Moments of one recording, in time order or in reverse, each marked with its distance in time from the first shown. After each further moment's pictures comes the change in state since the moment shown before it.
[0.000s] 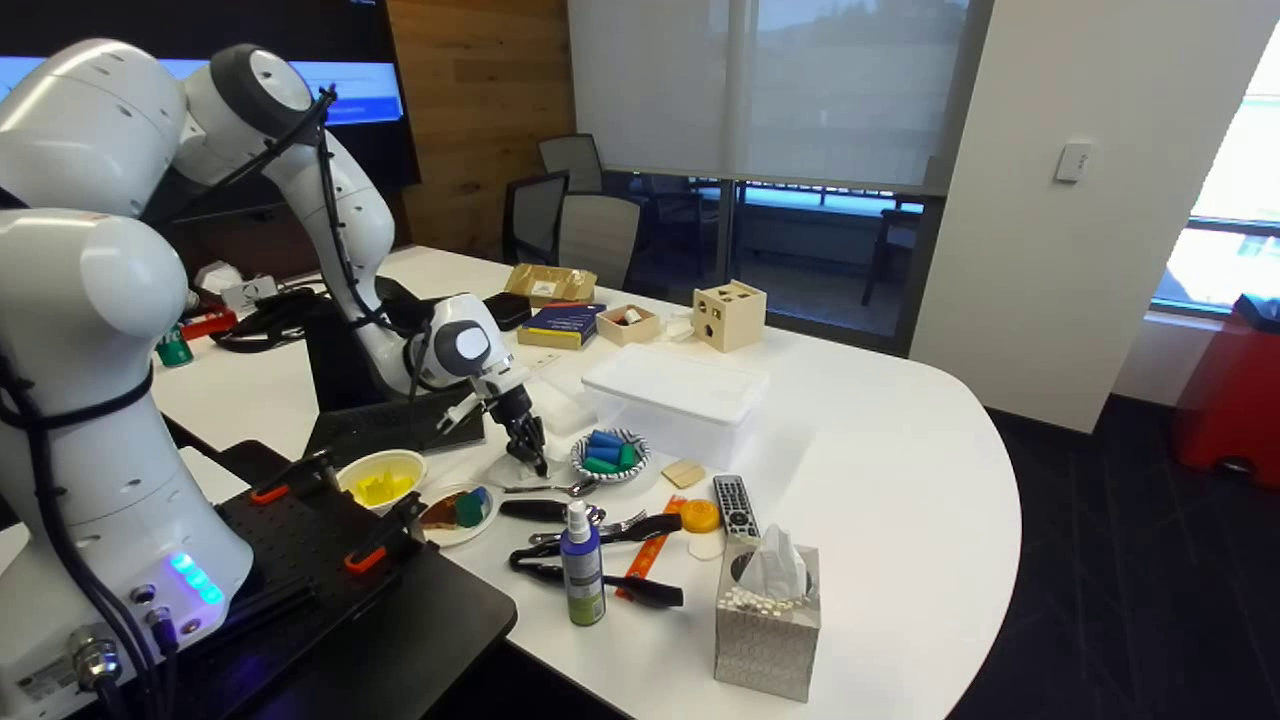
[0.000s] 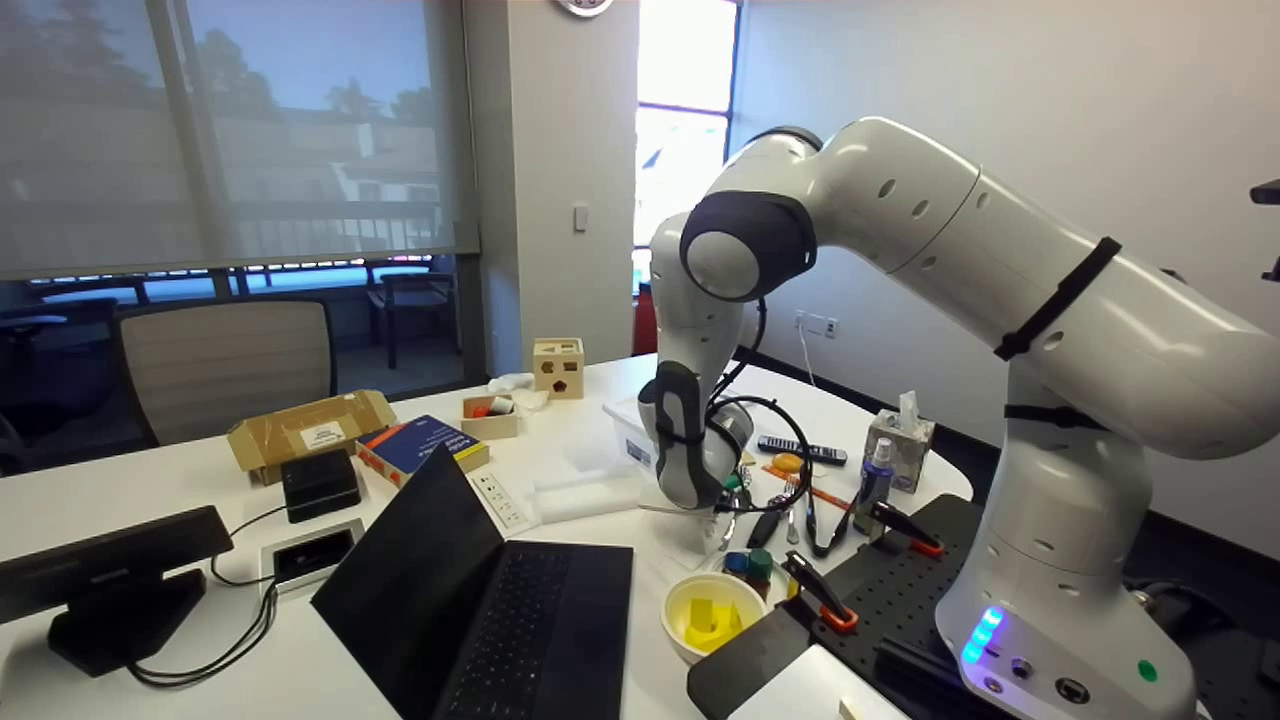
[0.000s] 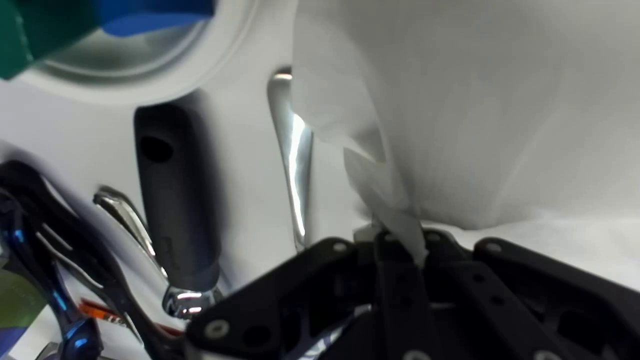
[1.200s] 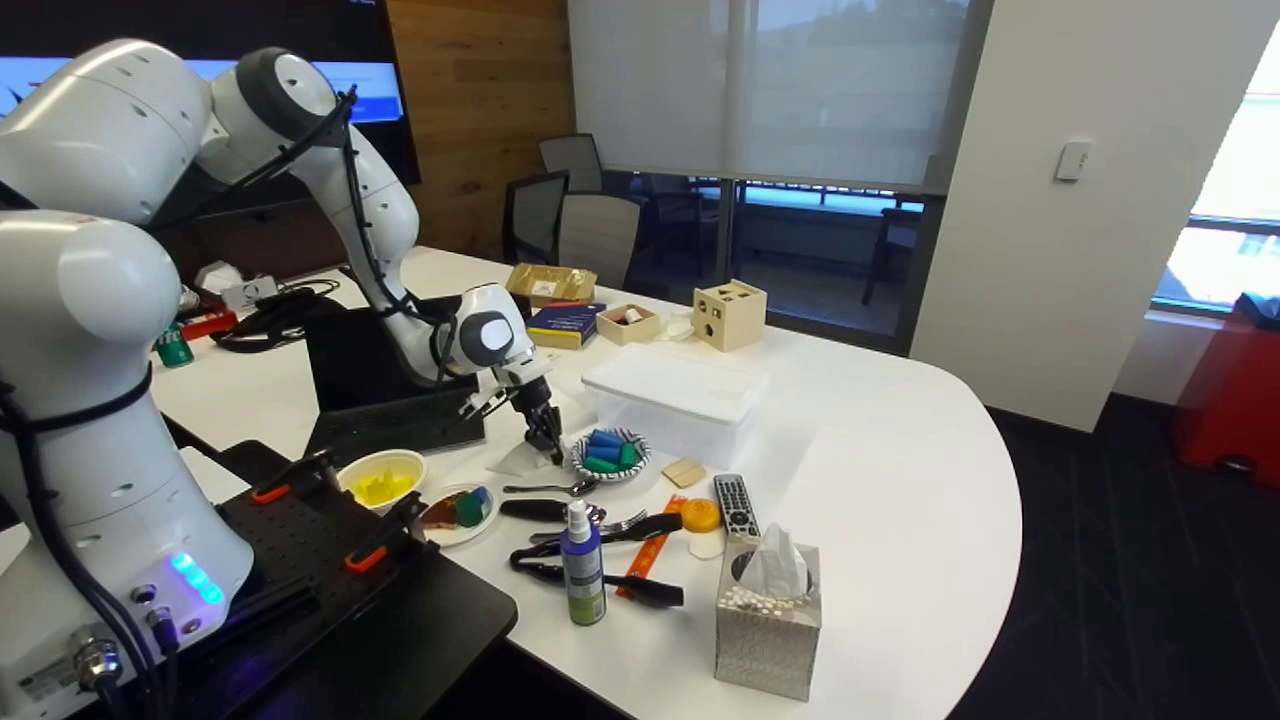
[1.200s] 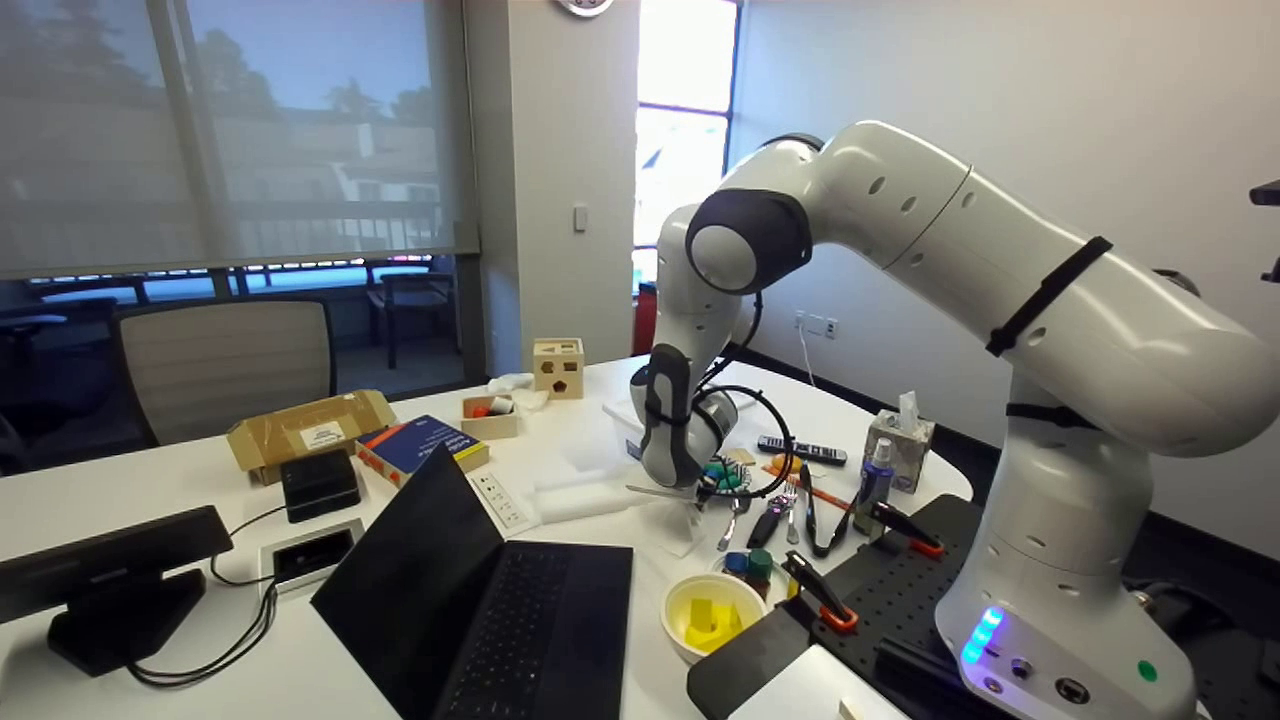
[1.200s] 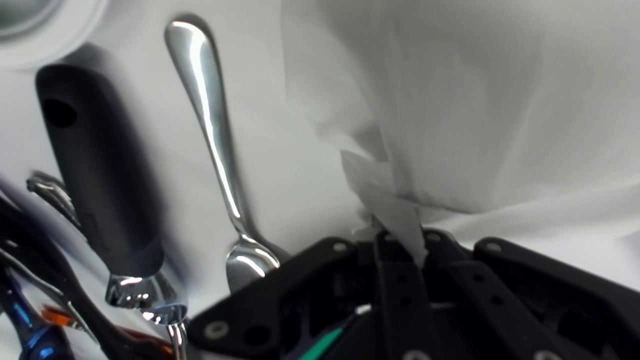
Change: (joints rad) arm -0.115 0.005 0.040 0.133 -0.002 -0.087 -0.016
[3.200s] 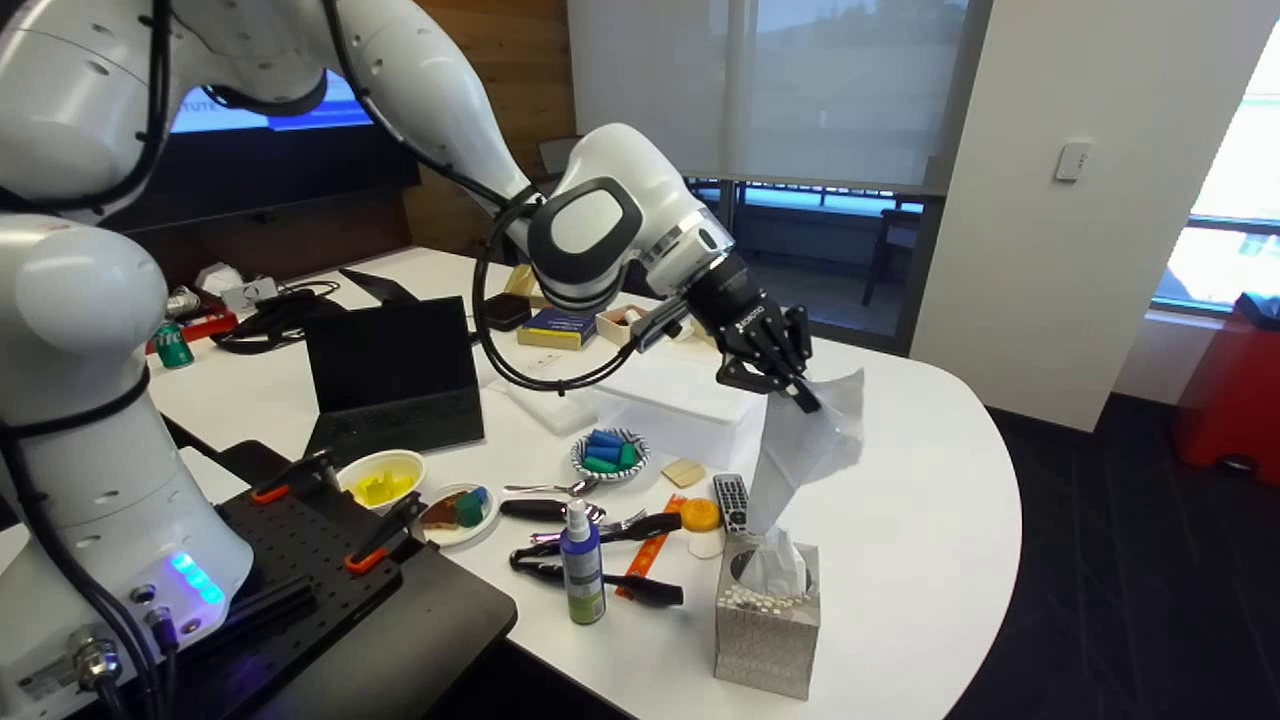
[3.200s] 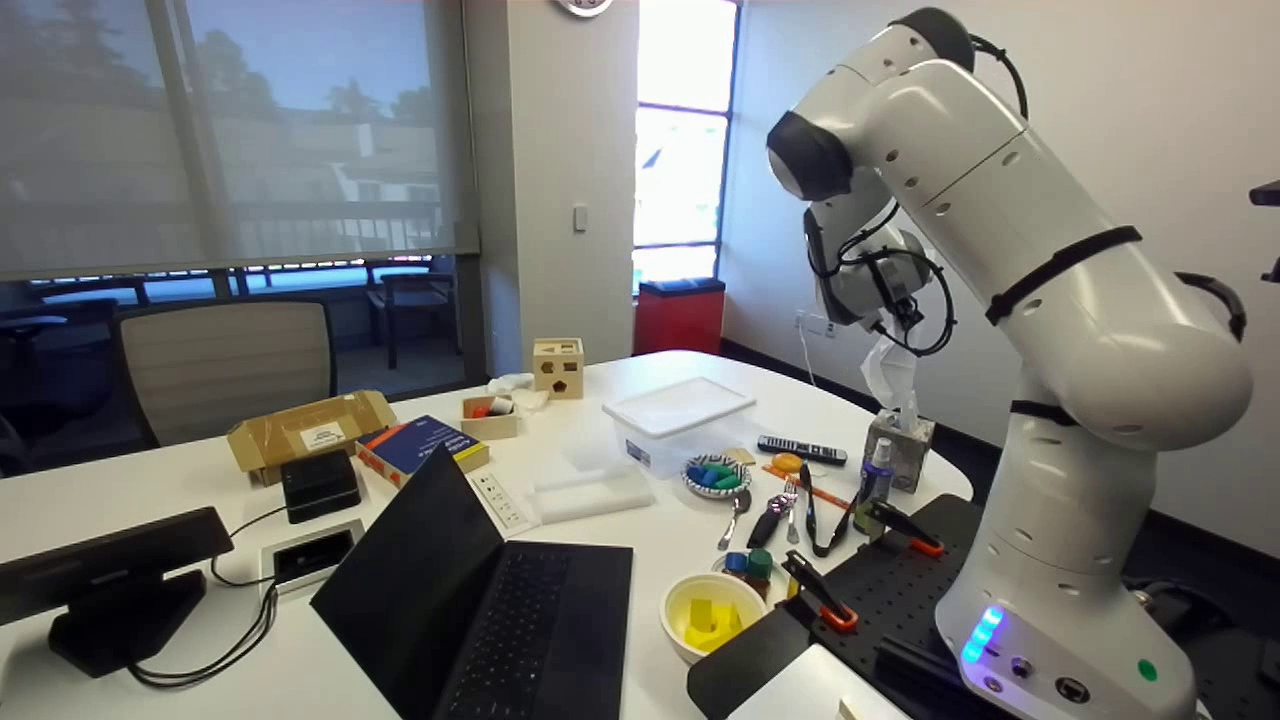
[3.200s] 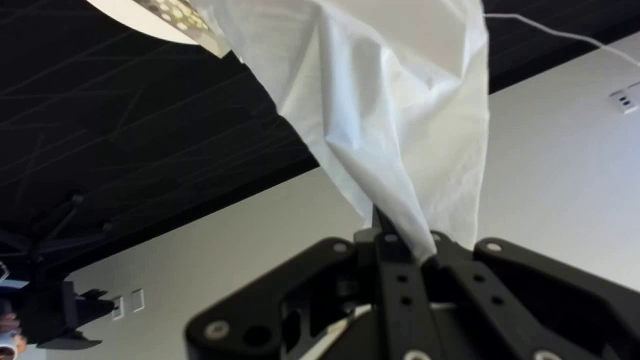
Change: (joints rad) arm -0.184 -0.242 -0.699 -0.210 0.167 0.161 -0.034
